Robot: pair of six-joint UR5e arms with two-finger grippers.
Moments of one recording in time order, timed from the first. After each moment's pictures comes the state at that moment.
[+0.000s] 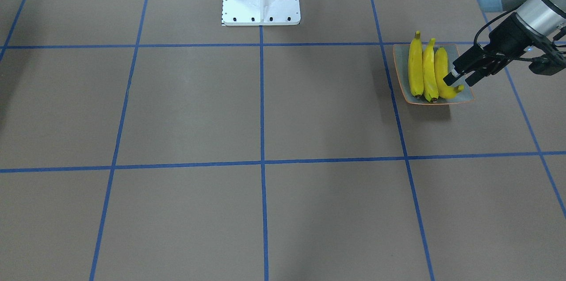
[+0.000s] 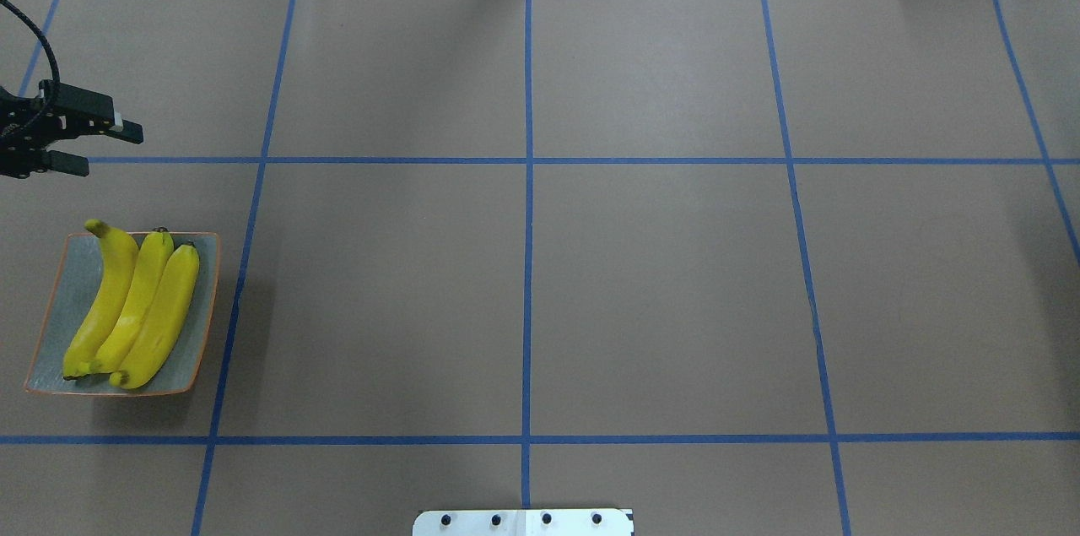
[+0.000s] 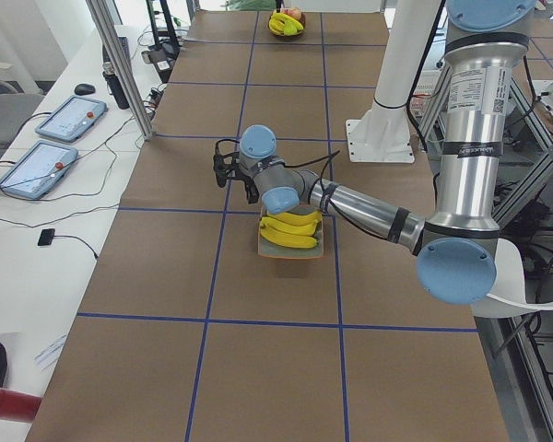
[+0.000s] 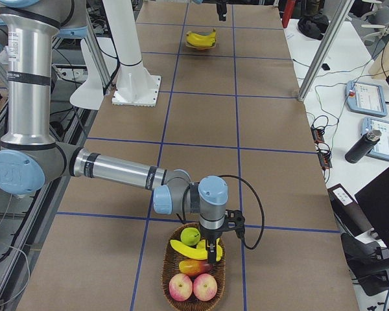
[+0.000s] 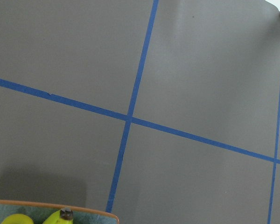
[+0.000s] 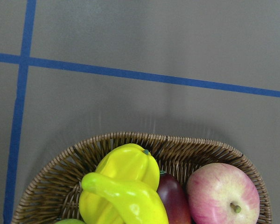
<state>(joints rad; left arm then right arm) -1.11 -1.60 -1.85 -2.30 -2.38 -1.30 1.54 -1.67 1.47 -1.32 2.08 0.00</state>
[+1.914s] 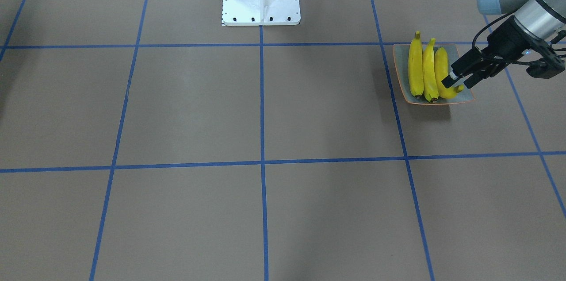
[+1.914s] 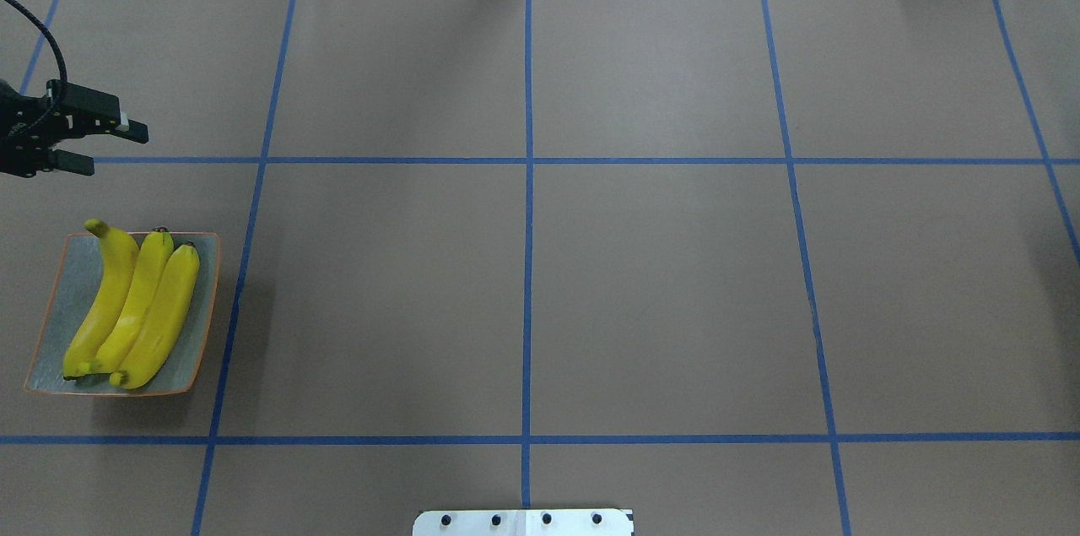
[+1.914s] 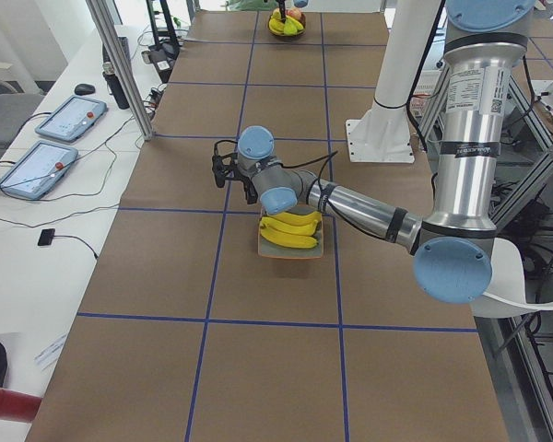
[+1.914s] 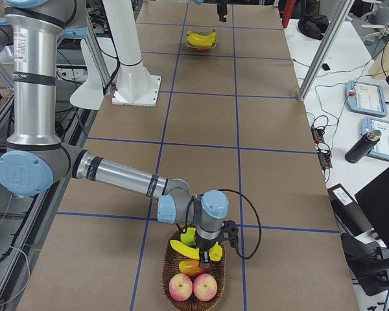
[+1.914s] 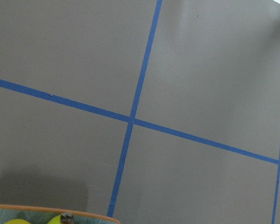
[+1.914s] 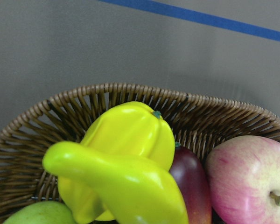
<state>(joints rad) -1.10 -1.61 -1.83 -2.30 -2.38 -1.30 1.46 -1.65 1.36 -1.32 2.09 -0.05</state>
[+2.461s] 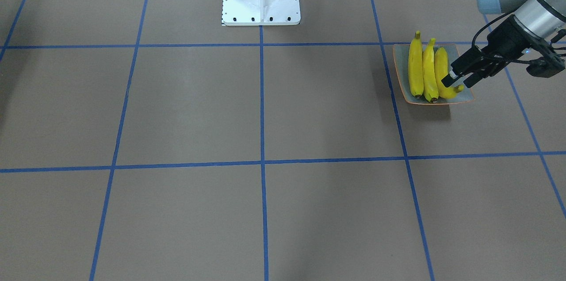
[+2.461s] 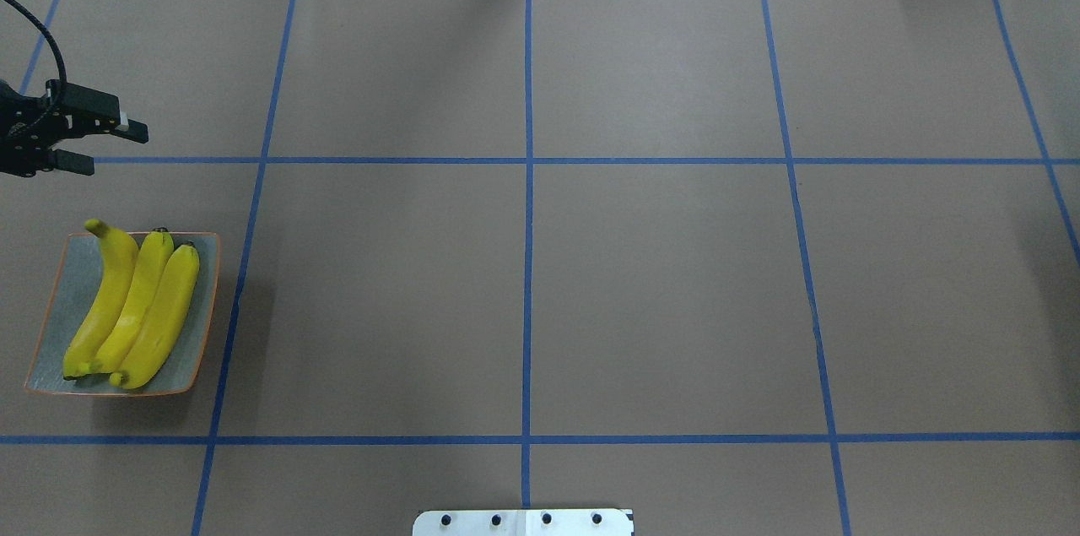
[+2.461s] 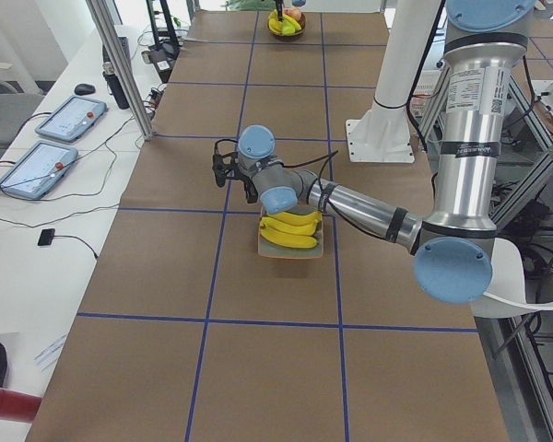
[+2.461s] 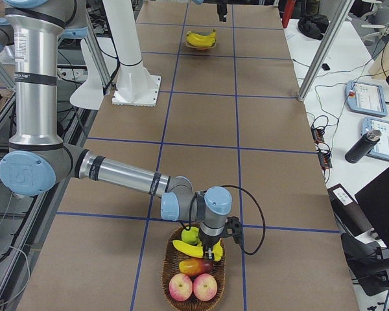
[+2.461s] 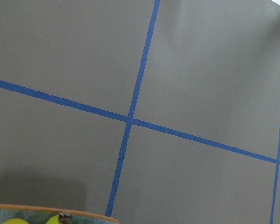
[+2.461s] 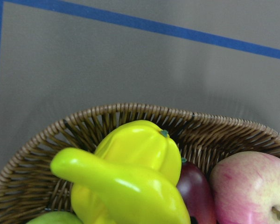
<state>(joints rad) -1.10 -1.61 -1.84 -2.30 -2.38 -1.30 1.47 -1.64 1.39 -1.33 2.11 -0.05</state>
